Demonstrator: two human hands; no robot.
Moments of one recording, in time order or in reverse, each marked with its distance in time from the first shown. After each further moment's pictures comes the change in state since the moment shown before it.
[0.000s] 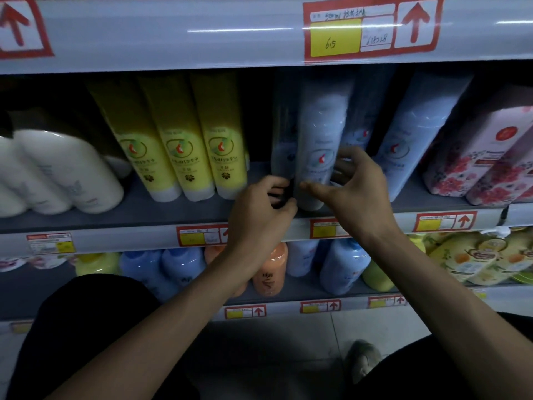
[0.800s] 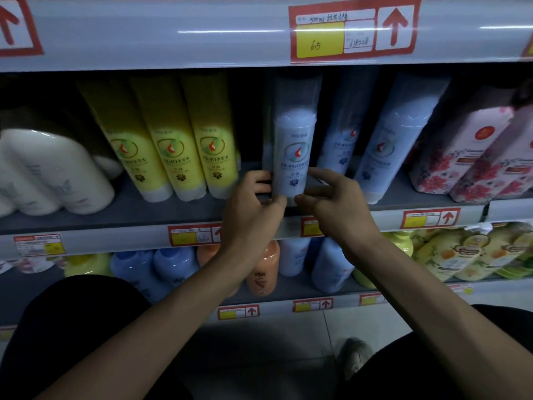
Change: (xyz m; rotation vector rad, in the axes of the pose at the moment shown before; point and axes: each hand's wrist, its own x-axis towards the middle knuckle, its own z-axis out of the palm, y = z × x) left_hand -0.010 0.014 -0.001 -0.180 0.053 -0.114; right_hand -0.016 0.007 0.007 0.005 -0.135 0.202
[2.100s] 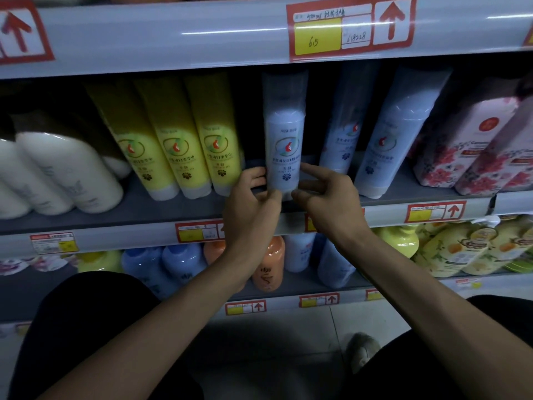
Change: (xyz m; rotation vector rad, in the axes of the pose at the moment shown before) left_hand -0.004 -0.004 0.000 -0.081 0.099 0.036; right_hand -0.003 -0.003 0.014 0.032 0.015 -0.073
